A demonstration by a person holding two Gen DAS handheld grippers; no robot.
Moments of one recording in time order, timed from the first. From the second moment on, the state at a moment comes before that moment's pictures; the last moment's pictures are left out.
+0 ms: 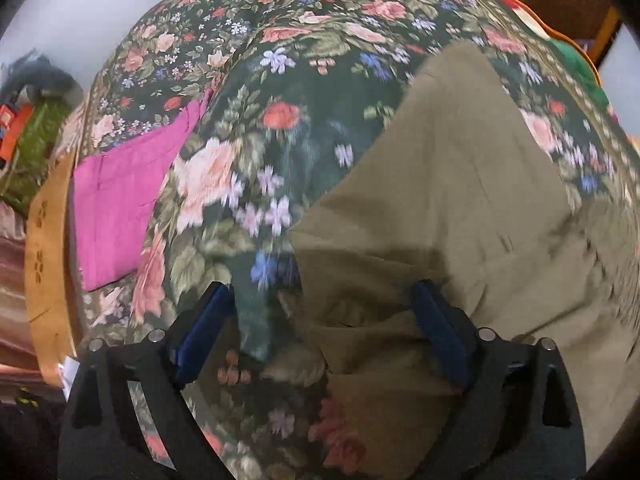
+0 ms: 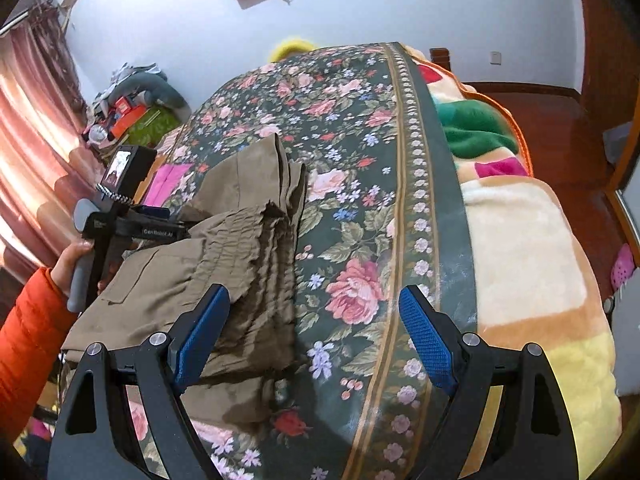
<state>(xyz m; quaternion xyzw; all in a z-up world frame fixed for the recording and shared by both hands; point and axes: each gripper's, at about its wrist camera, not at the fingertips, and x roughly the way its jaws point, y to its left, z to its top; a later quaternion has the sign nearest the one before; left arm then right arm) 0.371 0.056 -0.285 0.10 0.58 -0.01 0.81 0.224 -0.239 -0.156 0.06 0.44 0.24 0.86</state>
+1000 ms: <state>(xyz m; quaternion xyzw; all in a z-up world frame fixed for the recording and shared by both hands) 0.180 0.085 -0.234 0.01 0.51 0.02 0.86 0.186 -0.228 -0.189 0.05 0.48 0.26 0.84</state>
